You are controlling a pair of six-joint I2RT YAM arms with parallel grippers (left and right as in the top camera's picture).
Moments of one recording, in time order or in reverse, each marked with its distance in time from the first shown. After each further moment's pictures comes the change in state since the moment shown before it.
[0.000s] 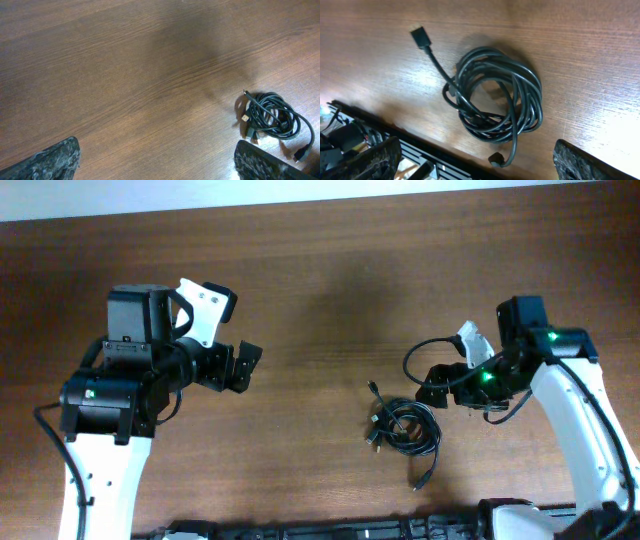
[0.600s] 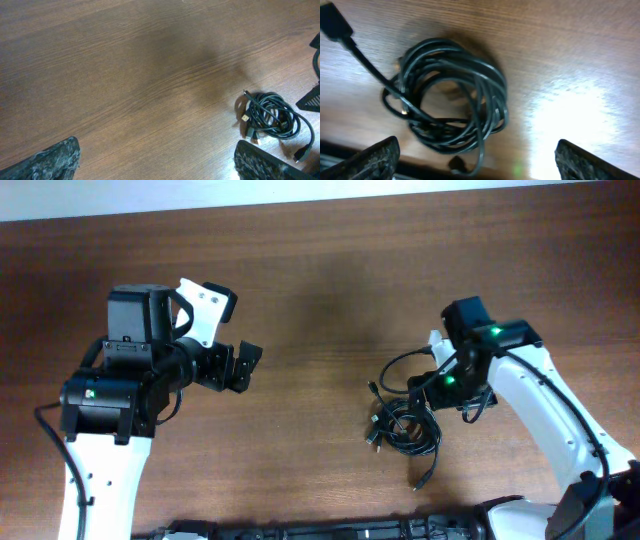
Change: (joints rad) left arm 0.000 0.000 0.000 -0.001 0.000 0.000; right arm 0.246 0.088 -0.002 0.056 0.337 0.115
